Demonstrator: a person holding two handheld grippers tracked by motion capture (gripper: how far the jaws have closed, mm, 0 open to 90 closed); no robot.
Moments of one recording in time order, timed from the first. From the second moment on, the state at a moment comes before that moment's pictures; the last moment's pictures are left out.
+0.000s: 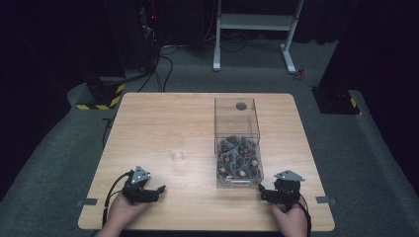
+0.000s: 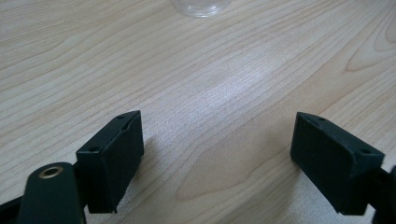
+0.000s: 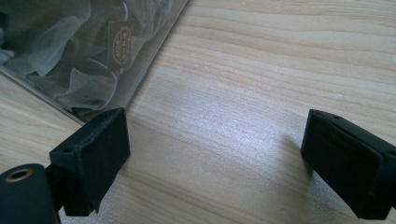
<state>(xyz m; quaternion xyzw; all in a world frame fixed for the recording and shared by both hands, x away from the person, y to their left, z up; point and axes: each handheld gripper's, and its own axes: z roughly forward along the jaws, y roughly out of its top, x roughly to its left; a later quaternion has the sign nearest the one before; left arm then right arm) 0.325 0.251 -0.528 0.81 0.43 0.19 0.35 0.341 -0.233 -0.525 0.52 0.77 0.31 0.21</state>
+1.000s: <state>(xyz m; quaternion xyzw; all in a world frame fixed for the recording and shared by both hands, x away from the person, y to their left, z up) 0.324 0.253 -0.520 0.80 0.43 0.20 0.35 0.340 -0.234 -0.525 0.51 0.77 0.31 0.21</state>
